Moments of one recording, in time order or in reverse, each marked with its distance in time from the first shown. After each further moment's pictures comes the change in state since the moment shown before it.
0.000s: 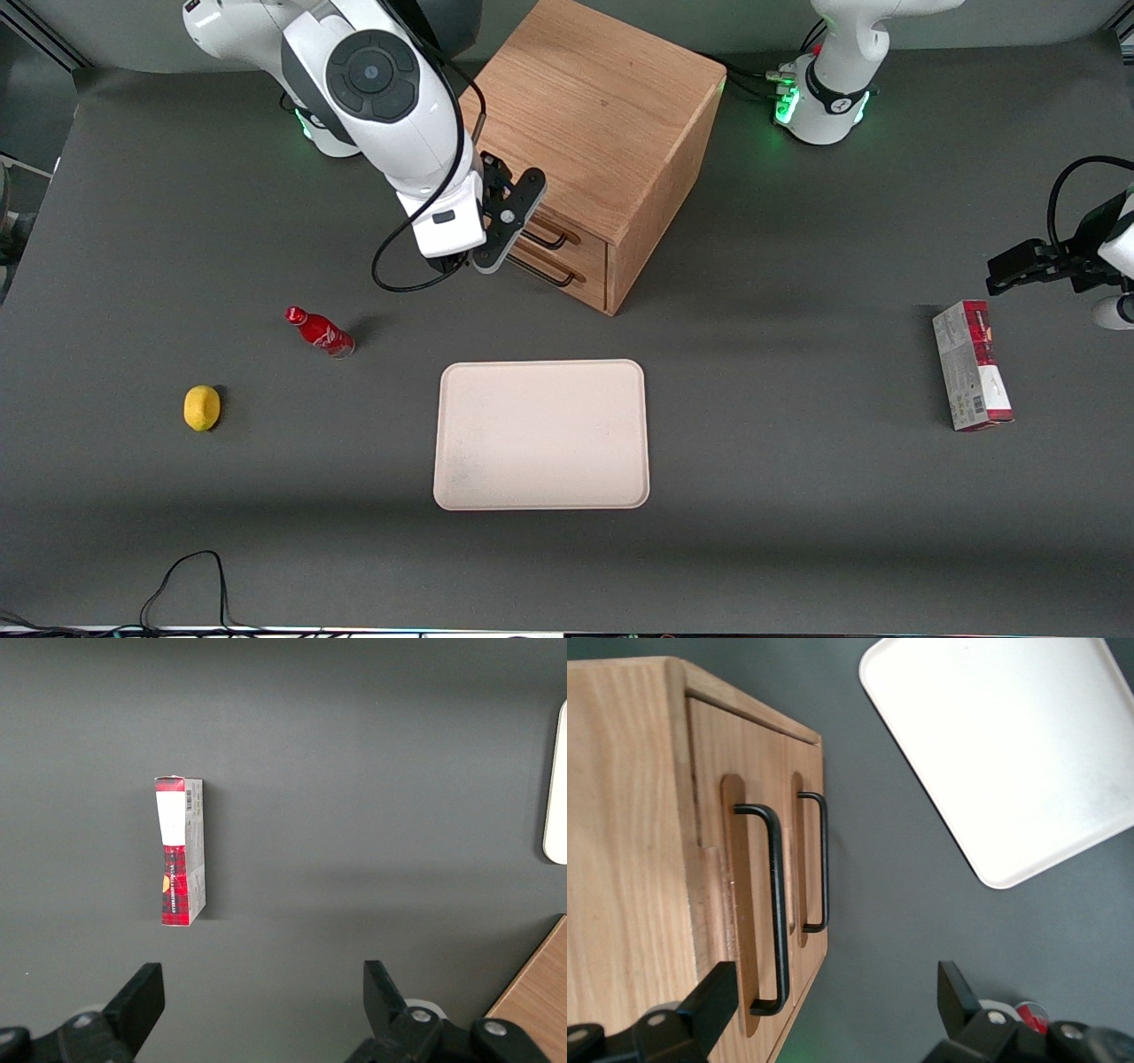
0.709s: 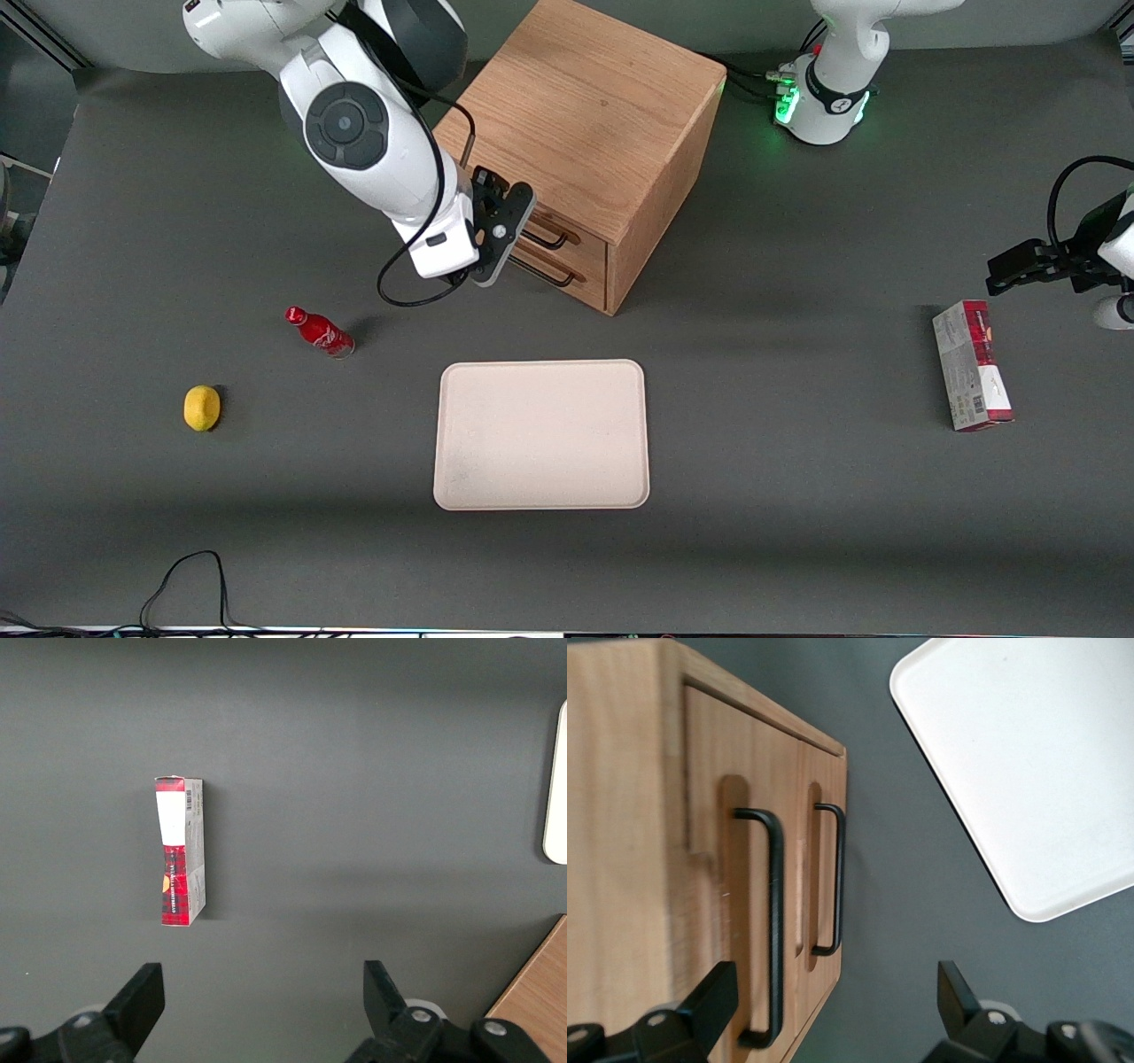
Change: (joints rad) arm -0.001 -0.044 -0.047 -0.192 0.107 0.167 -0.105
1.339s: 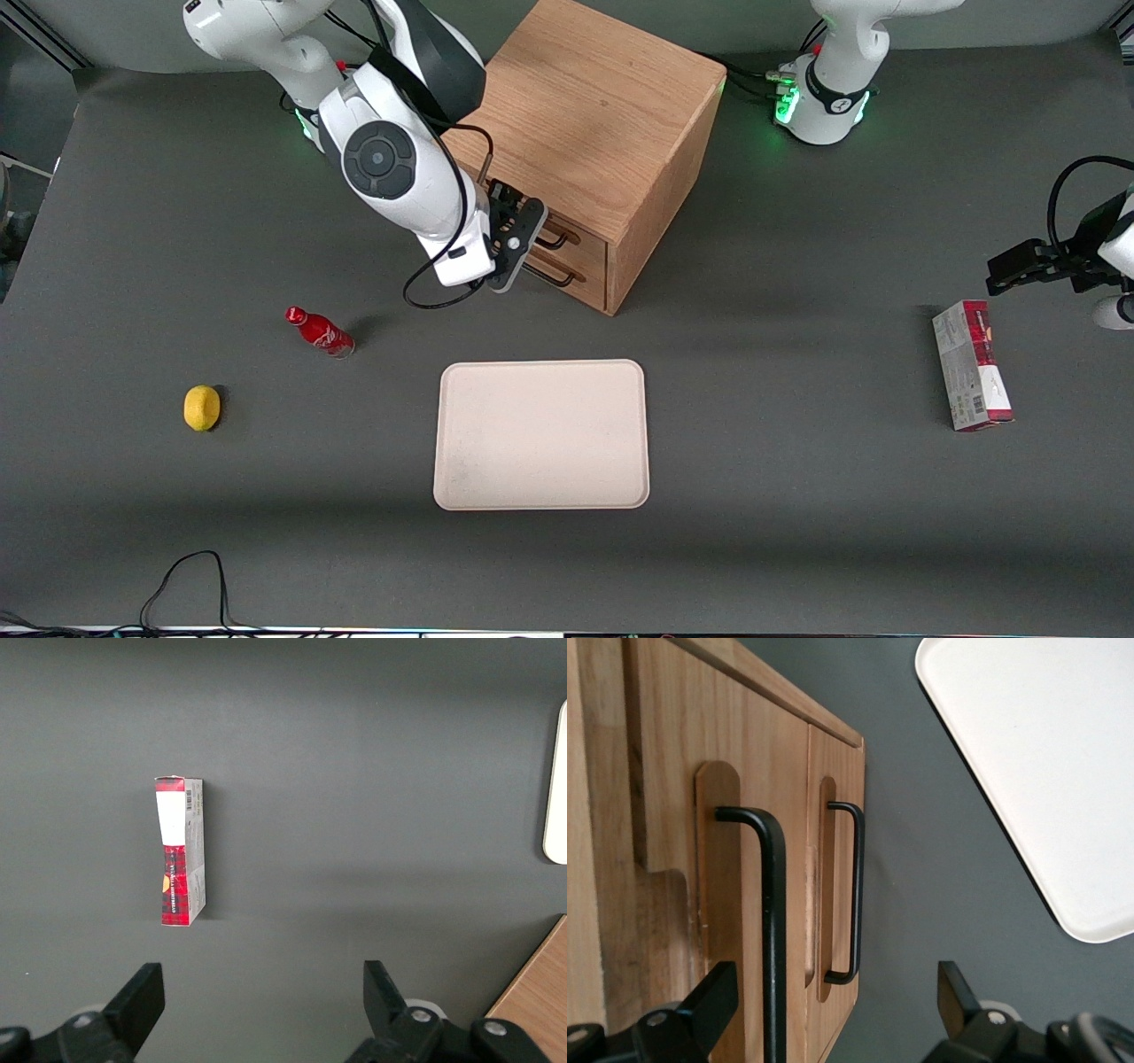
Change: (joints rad) arm 0.029 -0.012 0.003 -0.139 0.048 0.111 -0.008
